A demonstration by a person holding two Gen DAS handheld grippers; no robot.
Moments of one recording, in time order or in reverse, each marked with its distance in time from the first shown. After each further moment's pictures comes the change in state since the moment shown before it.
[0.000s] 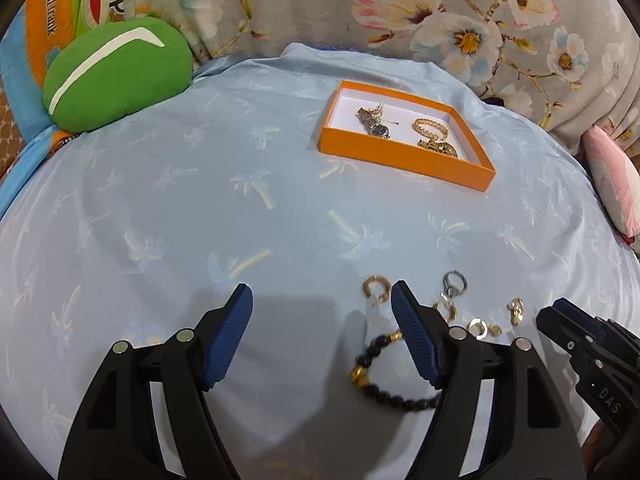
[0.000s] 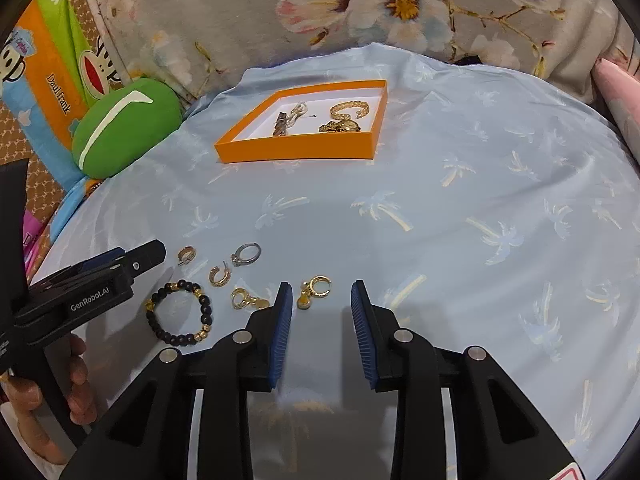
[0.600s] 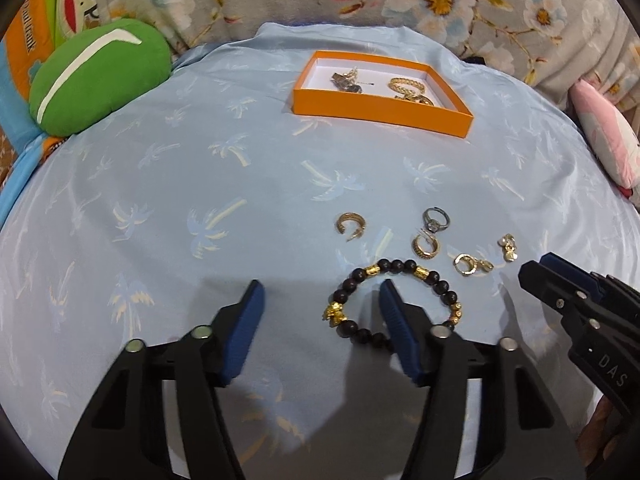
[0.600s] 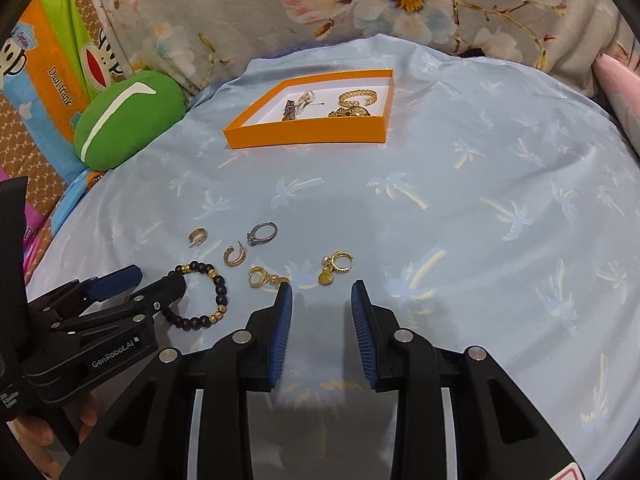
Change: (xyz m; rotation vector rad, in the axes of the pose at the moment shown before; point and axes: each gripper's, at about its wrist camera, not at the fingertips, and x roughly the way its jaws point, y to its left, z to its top) left arm -0.002 -0.023 -0.027 0.114 0.069 0.005; right arm 0.001 0.008 -0.010 0.007 0.024 -0.014
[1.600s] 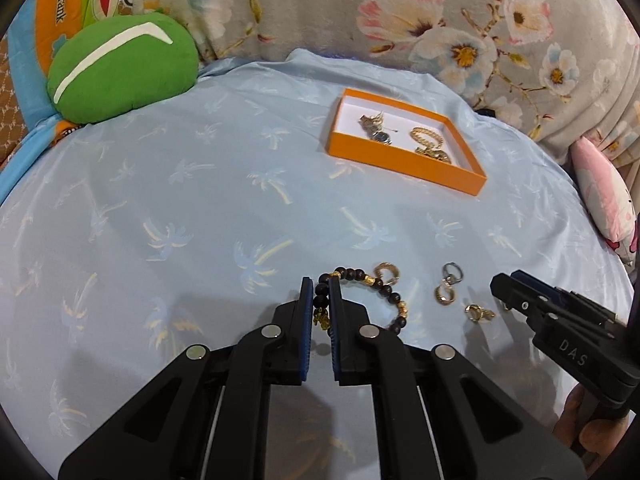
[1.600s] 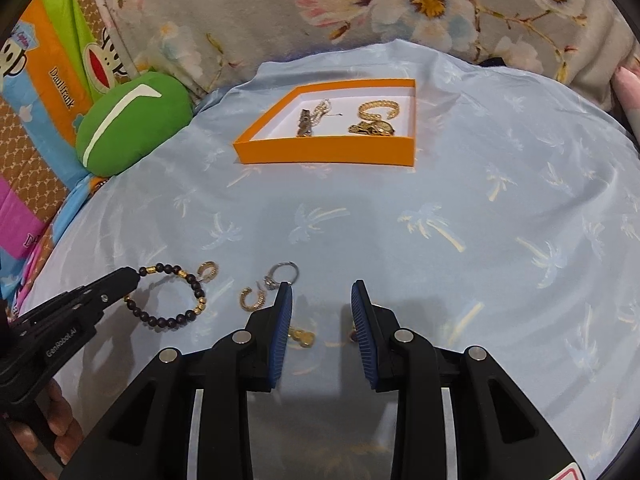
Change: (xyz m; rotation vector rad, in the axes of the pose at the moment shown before) left arm -0.013 0.047 0.014 -0.146 -0.087 -0.049; right arm 0.024 0.028 0.033 -0.050 -0.007 0.038
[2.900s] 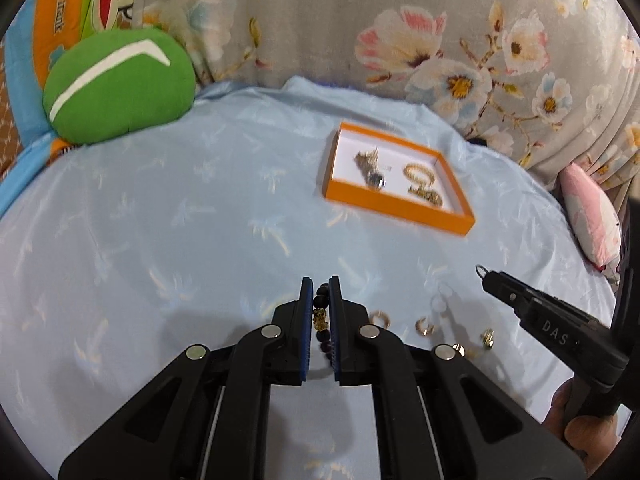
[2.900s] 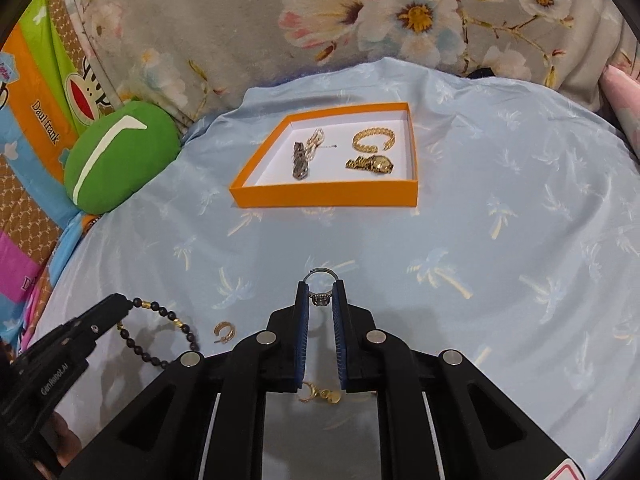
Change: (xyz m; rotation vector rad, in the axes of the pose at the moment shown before) left arm -0.020 0.008 0.041 -0.011 -0.079 -0.057; right arm -0.013 -0.007 0.040 0.100 -0.060 -0.046
